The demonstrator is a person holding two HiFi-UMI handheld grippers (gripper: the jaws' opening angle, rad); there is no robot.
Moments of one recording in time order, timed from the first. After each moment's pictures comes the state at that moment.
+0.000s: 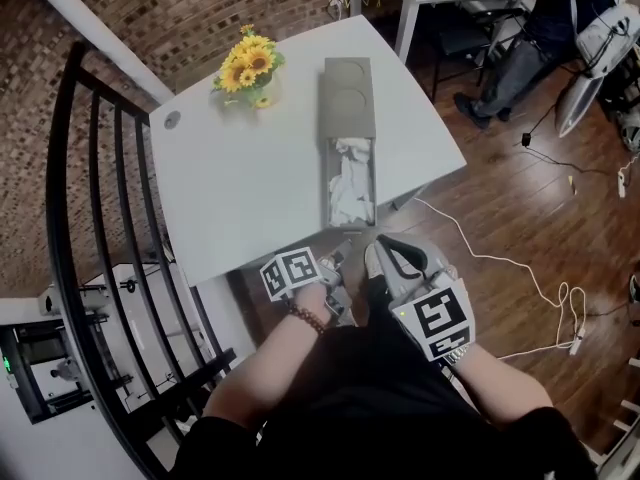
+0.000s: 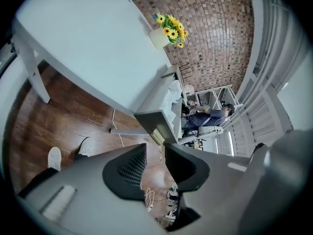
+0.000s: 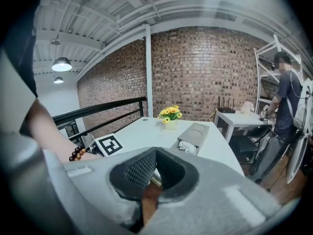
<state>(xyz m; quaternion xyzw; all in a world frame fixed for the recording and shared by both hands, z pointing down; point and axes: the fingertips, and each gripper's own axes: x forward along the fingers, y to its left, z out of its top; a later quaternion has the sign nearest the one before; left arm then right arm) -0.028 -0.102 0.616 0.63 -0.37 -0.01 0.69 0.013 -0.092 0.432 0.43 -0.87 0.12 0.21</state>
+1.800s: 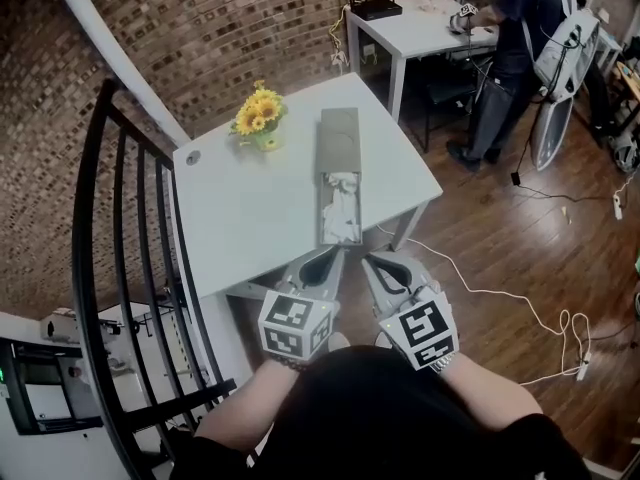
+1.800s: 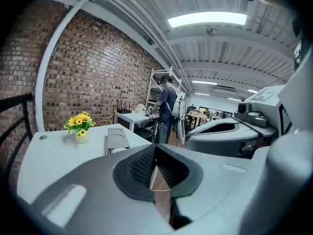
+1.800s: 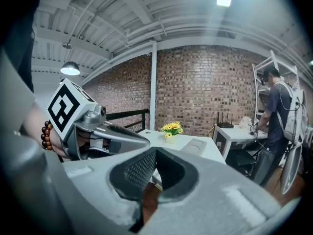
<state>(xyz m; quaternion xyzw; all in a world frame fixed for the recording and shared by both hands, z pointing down) -0.006 -0.064 0.381 0.89 -0.40 0.12 0.15 0.021 -0.039 0.368 0.44 -0.88 0.06 0.16</state>
